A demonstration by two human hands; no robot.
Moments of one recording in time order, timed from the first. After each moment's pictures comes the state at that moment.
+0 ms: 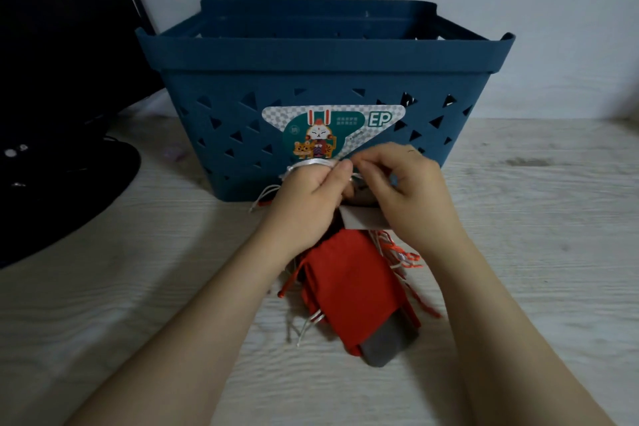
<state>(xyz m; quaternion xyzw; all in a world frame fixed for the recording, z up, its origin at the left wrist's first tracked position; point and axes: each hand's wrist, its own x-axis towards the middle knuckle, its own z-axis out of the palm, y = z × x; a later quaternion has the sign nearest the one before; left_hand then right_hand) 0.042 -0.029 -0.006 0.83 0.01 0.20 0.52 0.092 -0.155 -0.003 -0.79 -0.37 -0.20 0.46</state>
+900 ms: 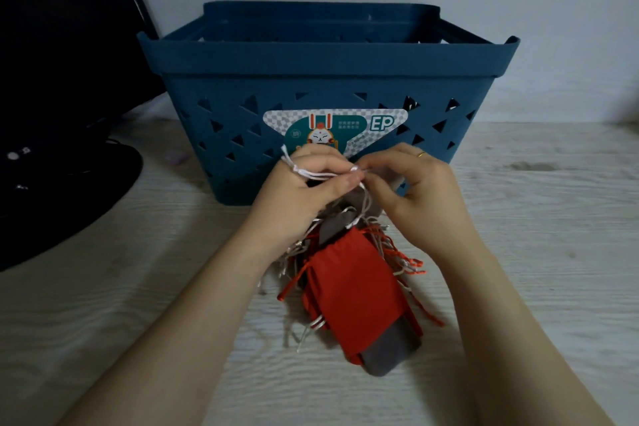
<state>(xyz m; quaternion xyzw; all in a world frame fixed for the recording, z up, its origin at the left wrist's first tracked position) 0.044 -0.018 0.000 0.77 -0.07 0.22 0.60 0.100 -0.162 -0.003 -0.79 -0.37 -0.20 0.44</state>
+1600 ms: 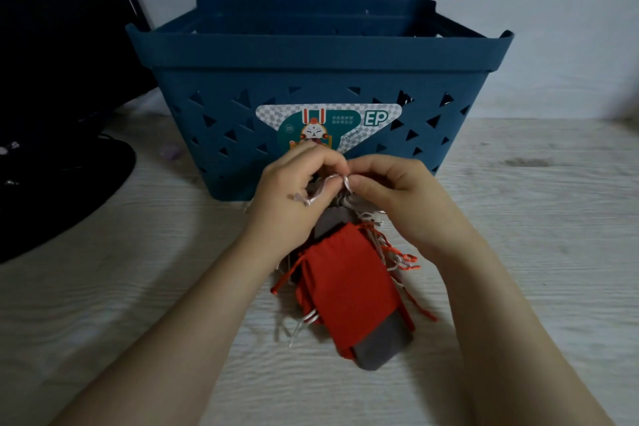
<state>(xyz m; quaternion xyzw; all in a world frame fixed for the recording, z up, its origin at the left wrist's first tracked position) 0.043 -0.015 -0.013 0.84 -0.13 0.37 0.38 0.088 -0.163 0.005 -0.71 -0.34 0.11 0.61</state>
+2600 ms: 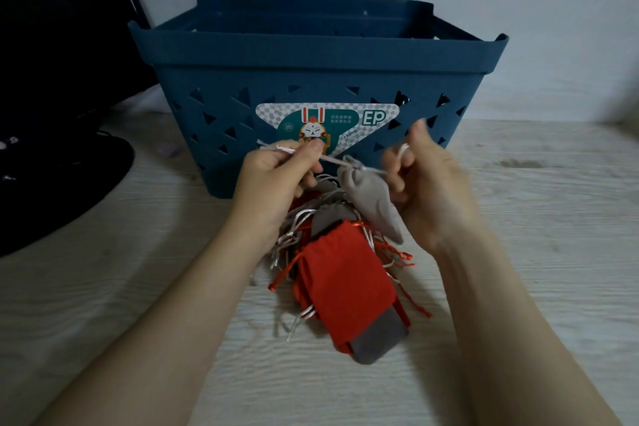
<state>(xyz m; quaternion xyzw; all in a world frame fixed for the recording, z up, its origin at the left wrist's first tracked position) 0.047 -0.016 -0.004 0.67 0.08 0.28 0.68 0.090 -0.166 0.014 -0.52 -0.17 0.12 0.83</state>
